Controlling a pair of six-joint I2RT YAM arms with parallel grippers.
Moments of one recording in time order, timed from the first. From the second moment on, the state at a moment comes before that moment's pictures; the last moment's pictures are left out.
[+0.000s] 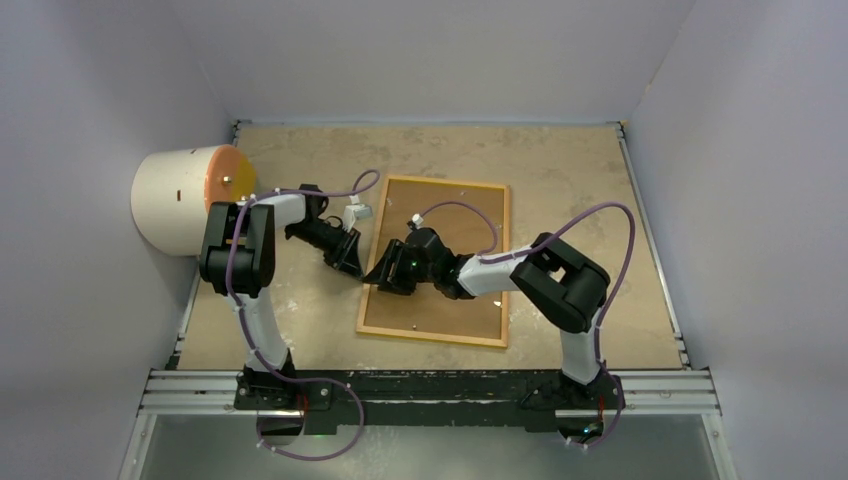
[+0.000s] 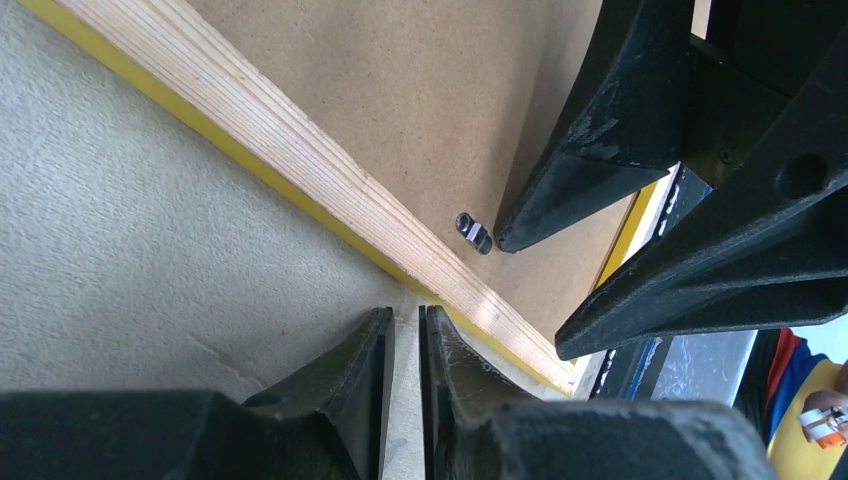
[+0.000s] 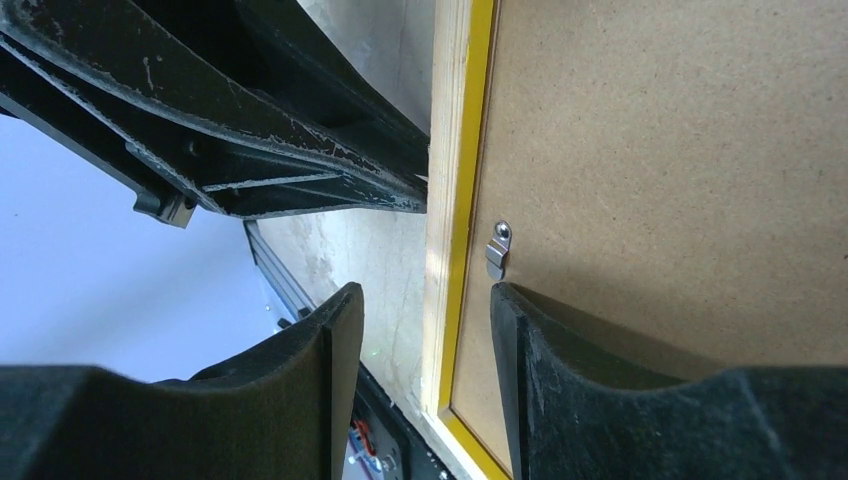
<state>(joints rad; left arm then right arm) -0.08 1.97 1.16 -0.87 0.89 0.69 0.91 1.94 0.97 0.37 -0.21 1.22</state>
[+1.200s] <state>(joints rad) -0.08 1.95 1.15 -0.87 0.86 0.70 0.91 1.90 0.95 0.30 -0.23 1.16</state>
